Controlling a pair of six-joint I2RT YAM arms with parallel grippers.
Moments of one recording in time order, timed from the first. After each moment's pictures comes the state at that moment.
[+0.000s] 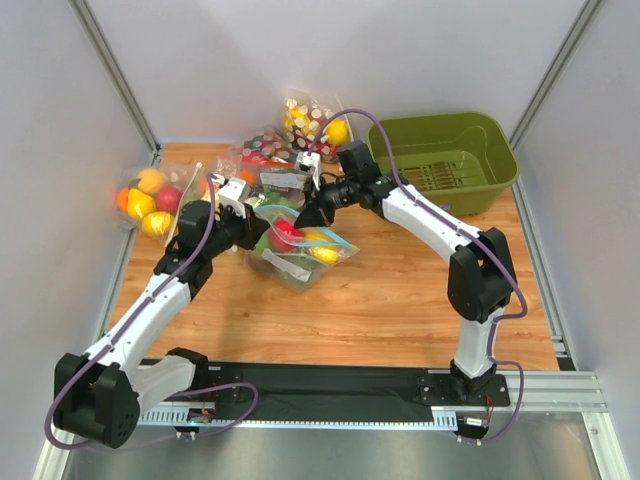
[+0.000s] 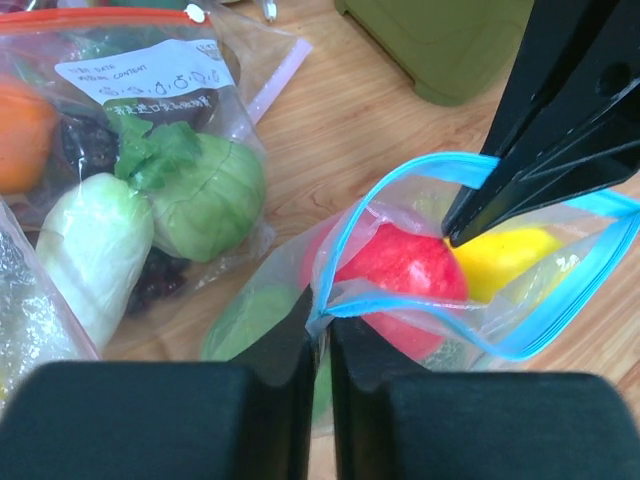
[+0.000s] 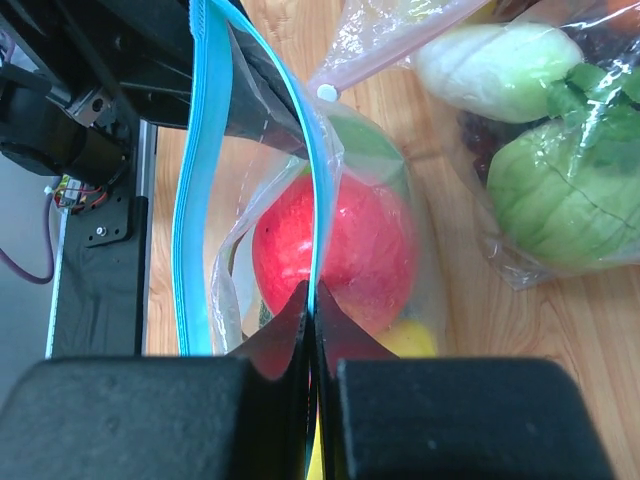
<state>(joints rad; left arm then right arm) -0.29 1.06 0.72 0.02 0.36 -0.10 0.60 1.90 1.64 -0.40 -0.91 -0.19</state>
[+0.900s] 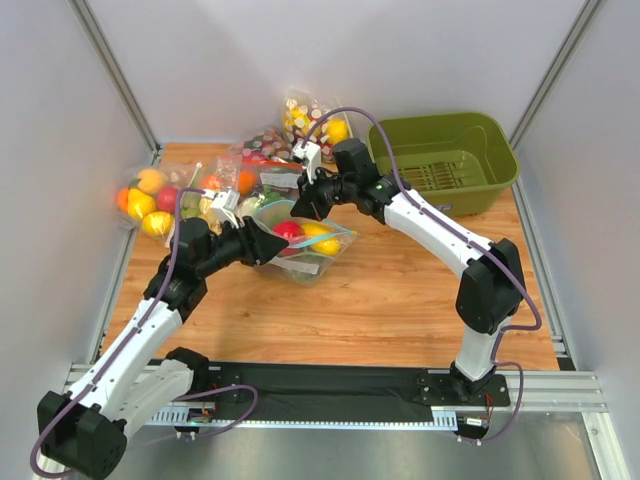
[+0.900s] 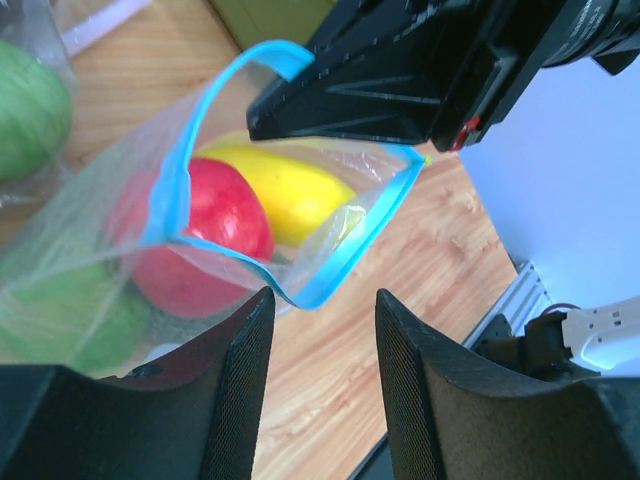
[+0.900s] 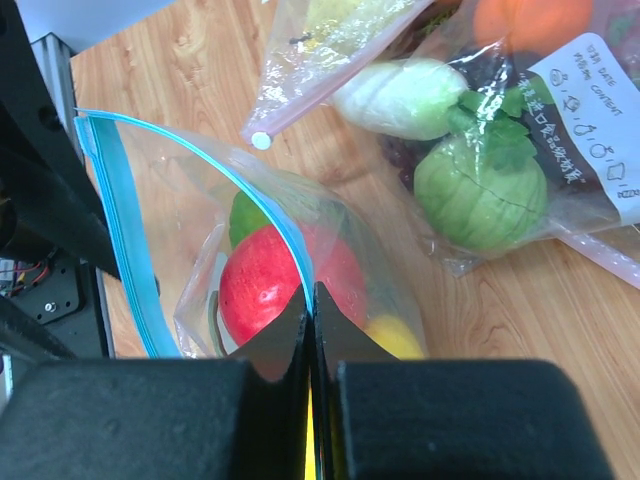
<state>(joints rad) -0.35 0.85 0.67 -0.03 0.46 -0.56 0.66 1.82 1.64 -0.35 -0.61 -0.06</state>
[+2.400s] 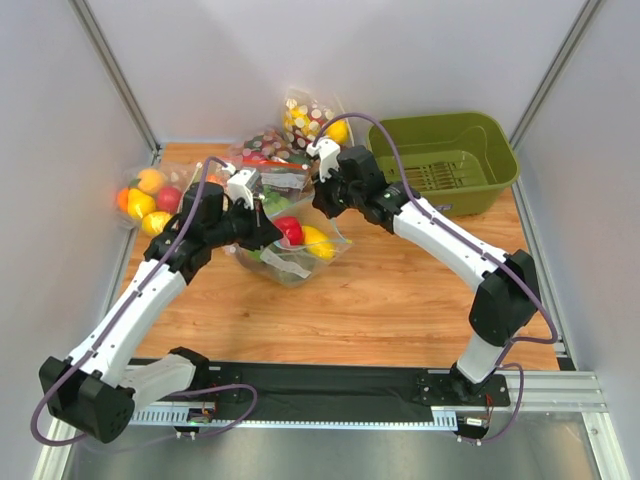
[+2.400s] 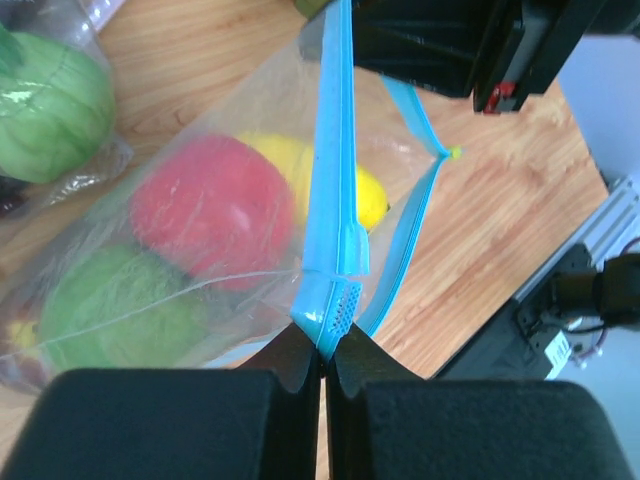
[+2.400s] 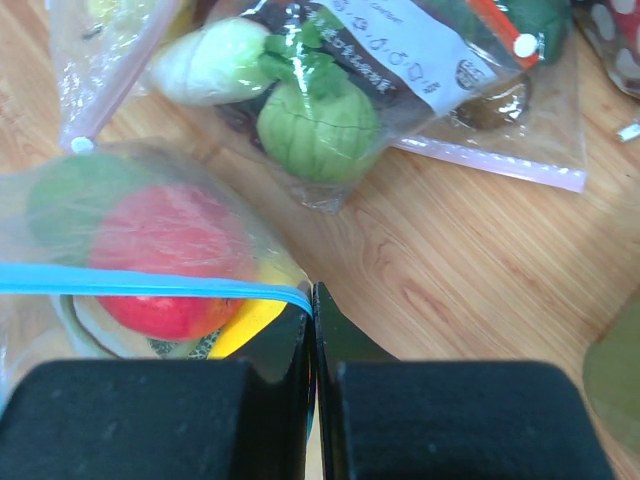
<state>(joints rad) -0.39 1.07 1.02 -0.45 0.41 -0.31 0.68 1.72 1.55 -0.38 -0.17 0.01</state>
